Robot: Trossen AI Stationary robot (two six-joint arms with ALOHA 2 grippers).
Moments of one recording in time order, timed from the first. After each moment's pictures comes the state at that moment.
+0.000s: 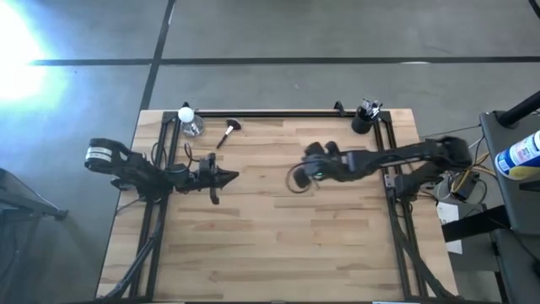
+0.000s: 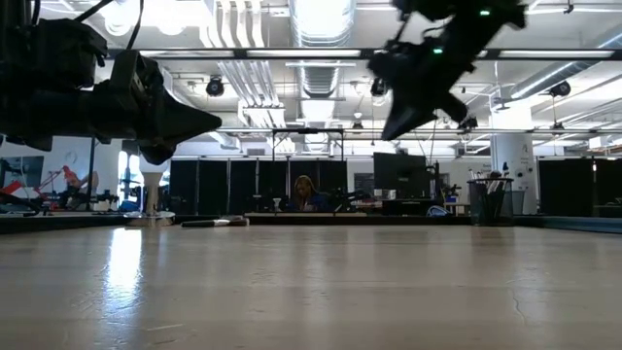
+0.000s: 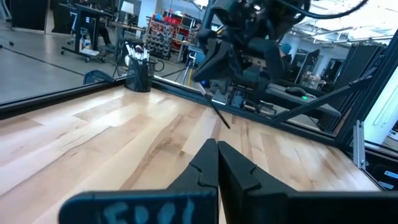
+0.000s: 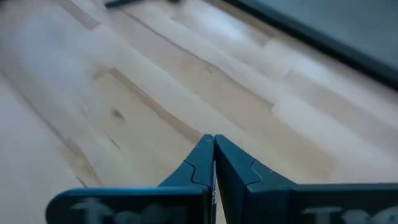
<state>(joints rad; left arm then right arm) 0.04 1.42 0.01 1.49 -0.15 -0.28 0.00 1.48 0.98 -0.41 0.55 0.70</state>
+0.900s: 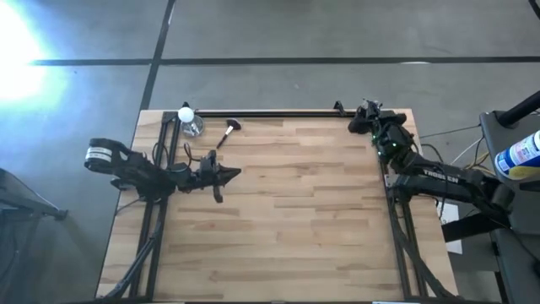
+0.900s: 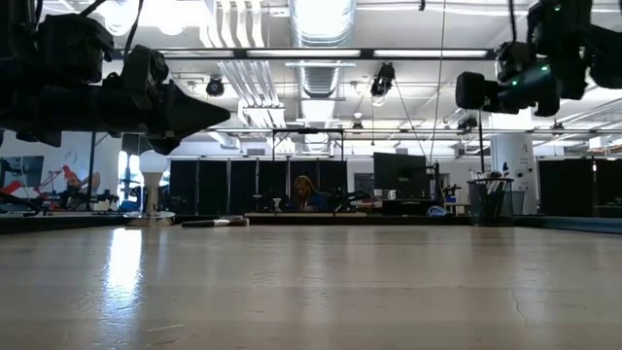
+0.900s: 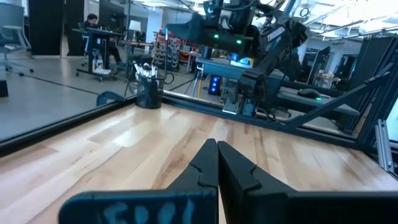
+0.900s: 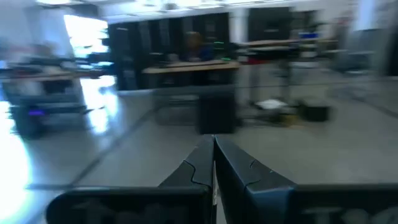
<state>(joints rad) 0.04 1.42 0.05 1.48 -0.19 -0.18 -0.65 0.77 0.23 0.64 0.73 0.05</state>
